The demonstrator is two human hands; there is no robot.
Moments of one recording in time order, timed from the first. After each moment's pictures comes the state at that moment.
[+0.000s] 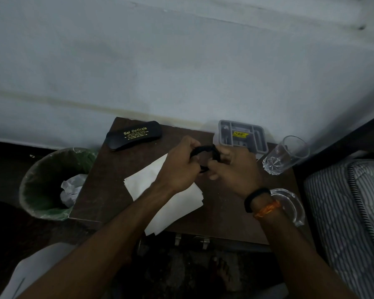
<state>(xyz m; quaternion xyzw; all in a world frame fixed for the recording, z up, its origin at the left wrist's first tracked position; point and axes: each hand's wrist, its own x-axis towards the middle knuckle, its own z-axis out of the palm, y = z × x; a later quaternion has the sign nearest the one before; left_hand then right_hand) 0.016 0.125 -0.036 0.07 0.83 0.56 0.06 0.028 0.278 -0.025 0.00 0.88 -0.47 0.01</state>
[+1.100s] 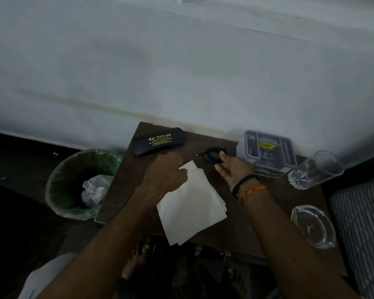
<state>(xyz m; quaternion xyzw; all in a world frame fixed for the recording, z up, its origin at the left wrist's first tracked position) -0.014 0.042 -0.068 -0.01 0.94 0.31 0.13 -0.044 0.234 -0.086 0.36 0.53 -0.76 0.09</state>
